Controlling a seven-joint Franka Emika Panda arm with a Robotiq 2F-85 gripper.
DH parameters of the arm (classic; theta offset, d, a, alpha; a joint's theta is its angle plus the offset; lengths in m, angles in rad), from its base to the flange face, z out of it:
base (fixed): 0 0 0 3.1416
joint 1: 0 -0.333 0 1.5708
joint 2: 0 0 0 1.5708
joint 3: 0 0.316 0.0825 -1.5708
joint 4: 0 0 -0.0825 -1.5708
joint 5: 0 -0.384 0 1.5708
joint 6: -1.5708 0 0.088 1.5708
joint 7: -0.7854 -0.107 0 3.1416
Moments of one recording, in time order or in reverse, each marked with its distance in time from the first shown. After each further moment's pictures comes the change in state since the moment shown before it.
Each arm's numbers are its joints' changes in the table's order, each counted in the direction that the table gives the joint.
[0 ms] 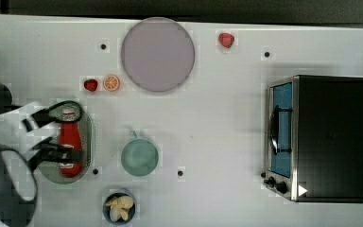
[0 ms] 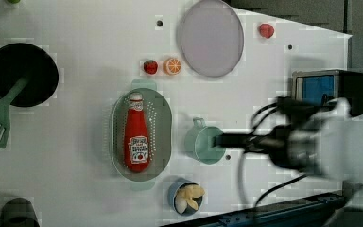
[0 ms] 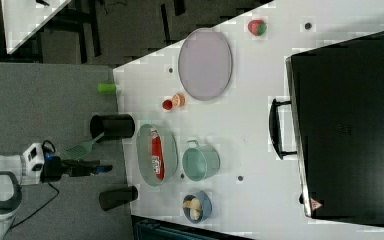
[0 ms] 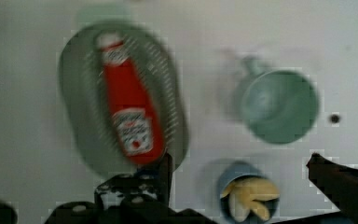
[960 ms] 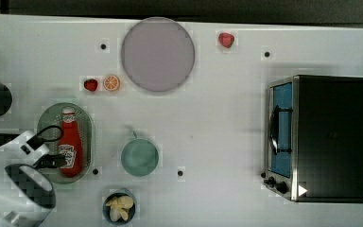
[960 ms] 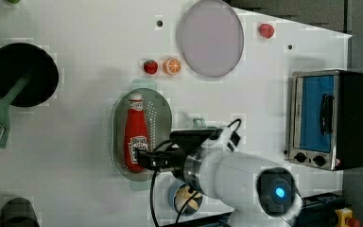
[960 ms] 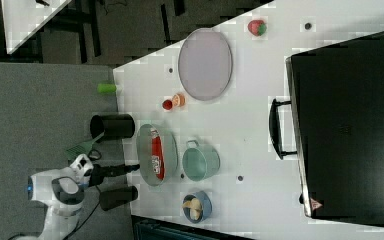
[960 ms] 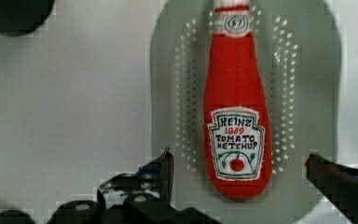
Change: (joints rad) arm -0.018 0.270 0.156 0.263 0.248 -0.614 -0.203
